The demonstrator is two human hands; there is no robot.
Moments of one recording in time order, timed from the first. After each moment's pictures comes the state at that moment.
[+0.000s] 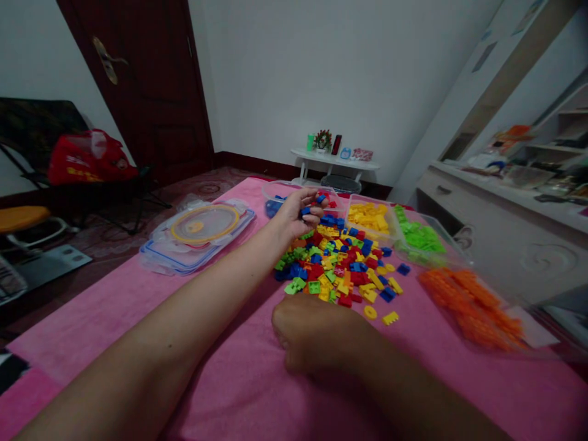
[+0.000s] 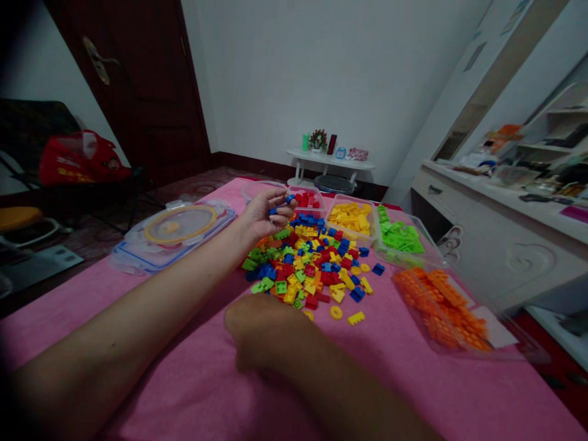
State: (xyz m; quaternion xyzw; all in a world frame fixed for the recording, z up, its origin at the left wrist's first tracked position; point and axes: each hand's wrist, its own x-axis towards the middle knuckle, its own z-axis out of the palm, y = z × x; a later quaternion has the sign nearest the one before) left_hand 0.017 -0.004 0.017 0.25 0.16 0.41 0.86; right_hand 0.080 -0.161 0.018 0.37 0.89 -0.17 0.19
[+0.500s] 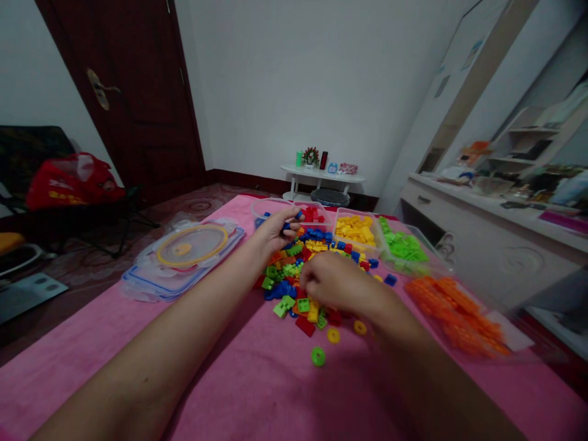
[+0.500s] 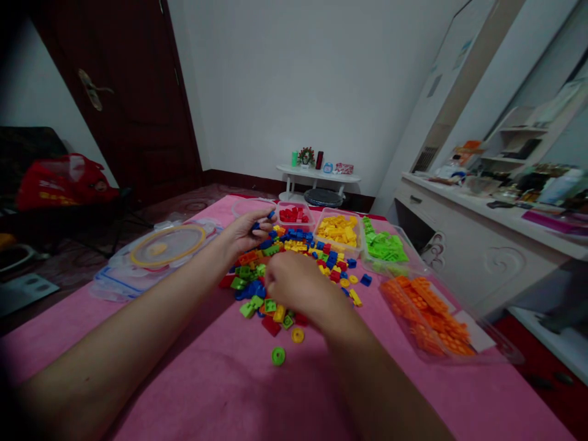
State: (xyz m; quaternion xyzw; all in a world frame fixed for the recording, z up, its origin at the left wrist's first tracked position) left_hand 0.011 0.004 0.018 0.30 0.24 0.45 0.80; right_hand 0.138 -0.117 0.038 0.53 0.85 -0.05 -0.02
